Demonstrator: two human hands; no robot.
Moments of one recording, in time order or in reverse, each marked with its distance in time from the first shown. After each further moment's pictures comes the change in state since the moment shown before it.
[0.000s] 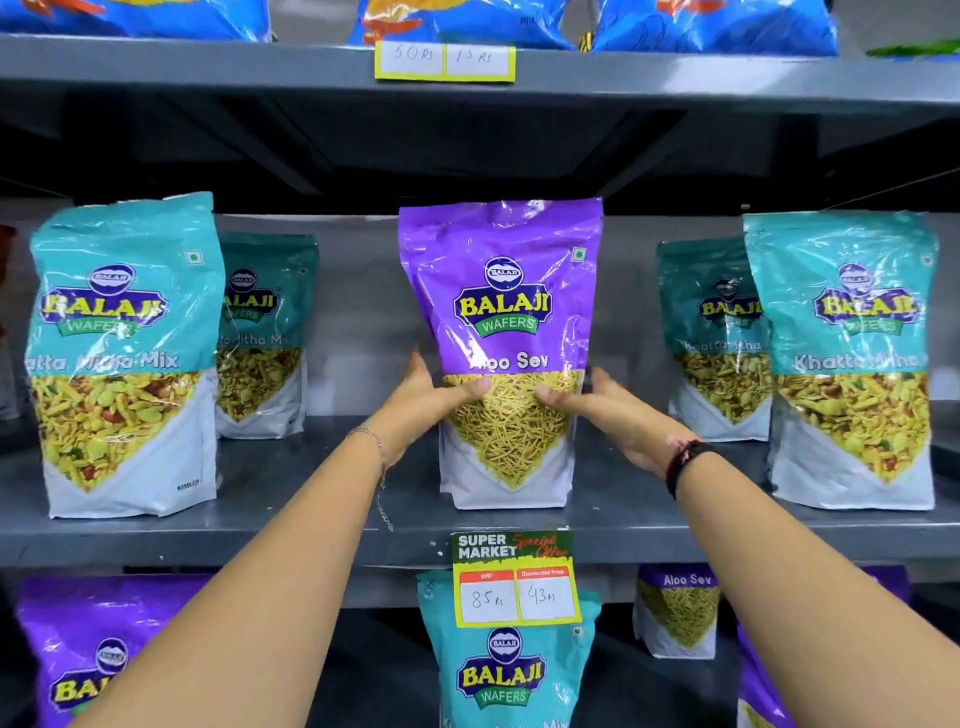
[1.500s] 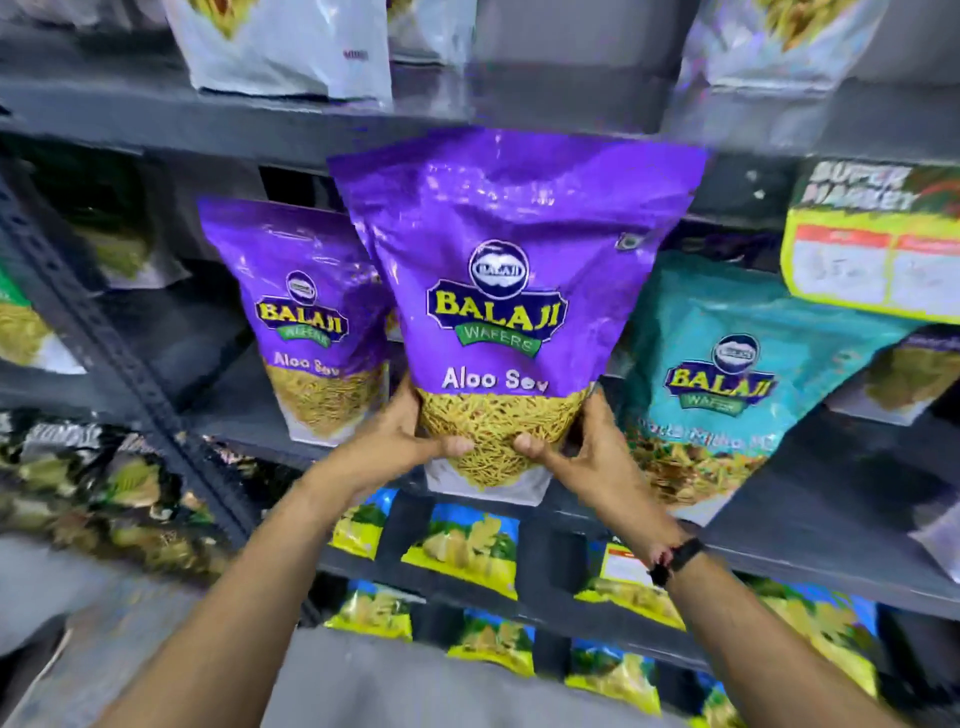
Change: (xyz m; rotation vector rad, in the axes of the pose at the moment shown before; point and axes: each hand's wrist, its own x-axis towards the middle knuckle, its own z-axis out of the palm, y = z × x) left_hand -0.224 -0.261 -0.075 -0.235 -0.081 -0.368; right_hand -0.143 0.193 0.259 -0.048 -0.181 0.088
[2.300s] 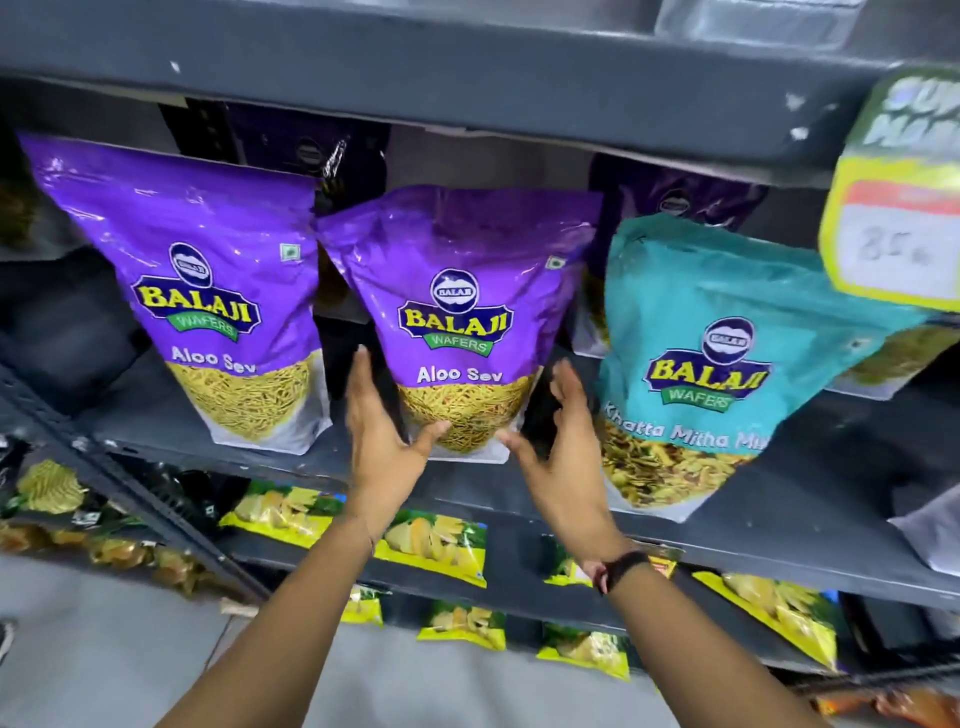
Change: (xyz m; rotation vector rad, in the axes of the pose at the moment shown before) left_hand 0.062 -0.093 0.023 0.321 0.560 0.091; right_hand 0.024 0.063 0.018 -0.027 0.187 0.091
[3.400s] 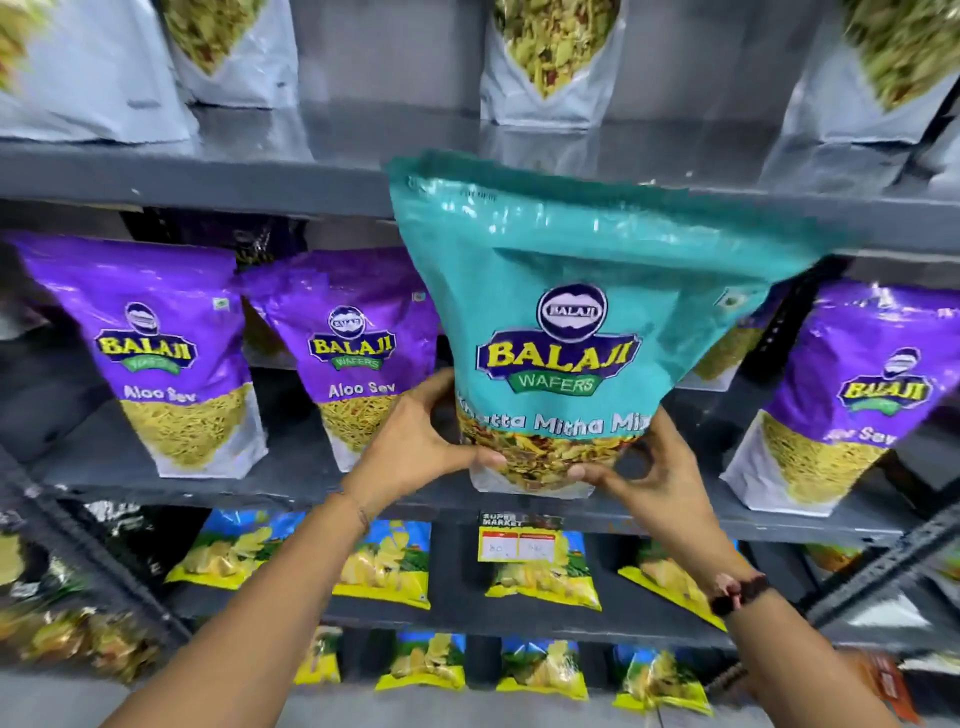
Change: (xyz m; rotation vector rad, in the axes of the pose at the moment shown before) left_hand -0.076 0.156 0.039 -0.103 -0.523 0.187; right_hand -0.085 -0.029 -0.190 0.008 0.067 -0.088
